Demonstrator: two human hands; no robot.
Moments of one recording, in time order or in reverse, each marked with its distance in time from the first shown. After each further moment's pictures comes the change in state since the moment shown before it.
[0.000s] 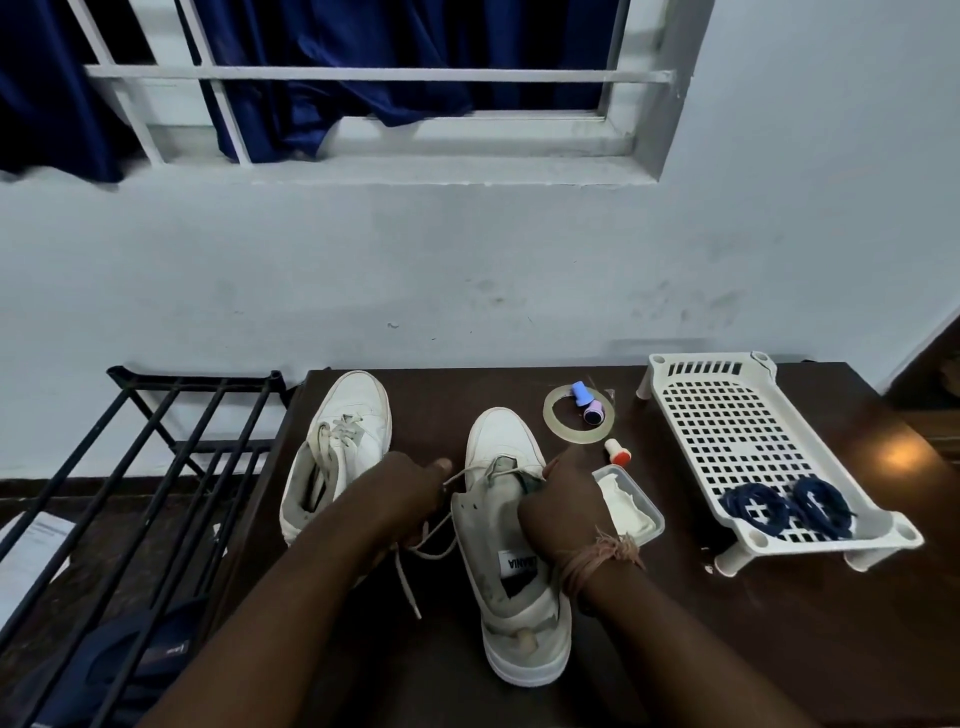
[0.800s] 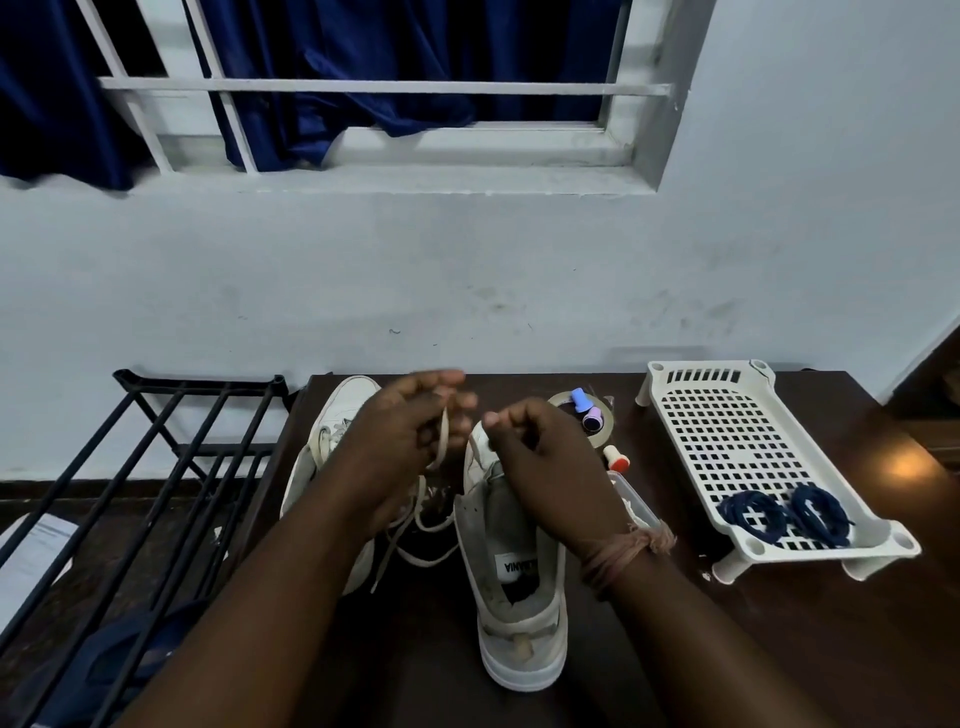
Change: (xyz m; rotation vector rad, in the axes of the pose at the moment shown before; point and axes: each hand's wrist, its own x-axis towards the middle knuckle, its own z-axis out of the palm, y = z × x) left_hand -0.029 0.048 -0.015 -0.867 -0.128 0.385; right_hand 0.007 -0.022 -0.020 0.414 -0.029 -0.361
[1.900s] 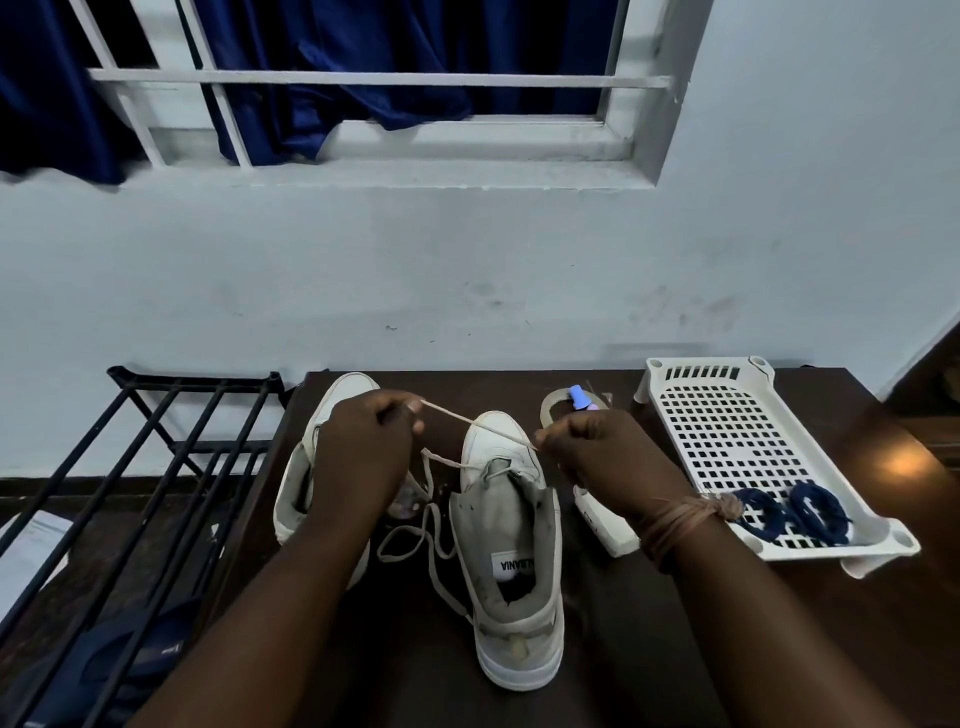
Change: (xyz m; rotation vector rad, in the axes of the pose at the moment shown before) left_hand 0.005 -0.018 -0.017 0.811 0.493 0.207; right_hand 0.022 0.034 -0.046 0.019 -0.175 0.164
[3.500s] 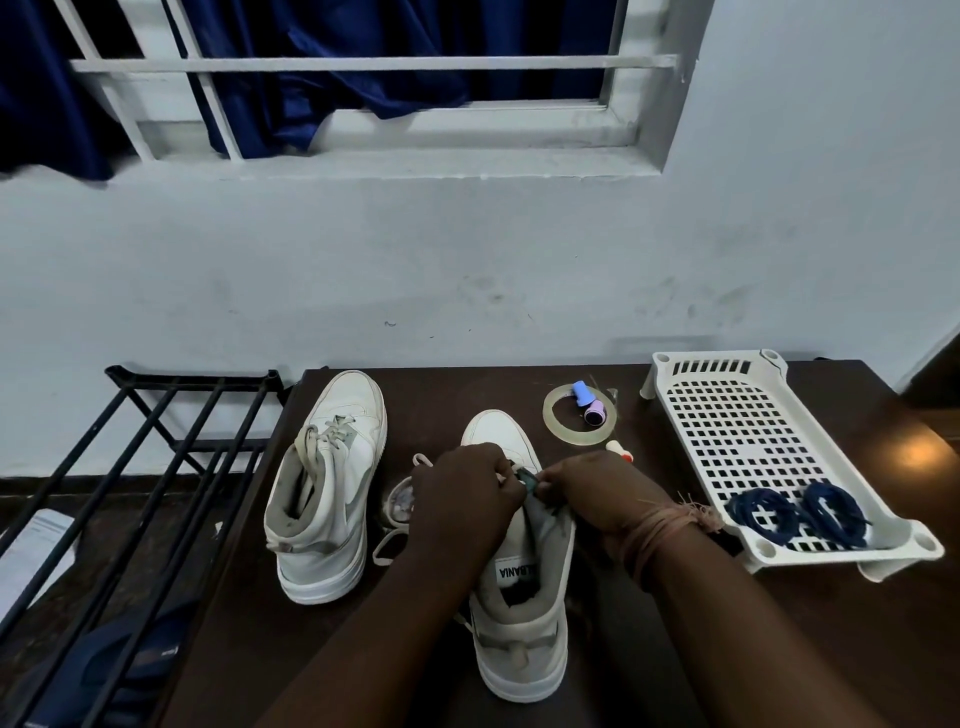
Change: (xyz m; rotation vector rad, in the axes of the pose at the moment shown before) left_hand -0.036 -0.005 0.080 0.524 -0.216 0.225; right_hand 0.015 0.025 0.015 -0.703 -0.326 0.027
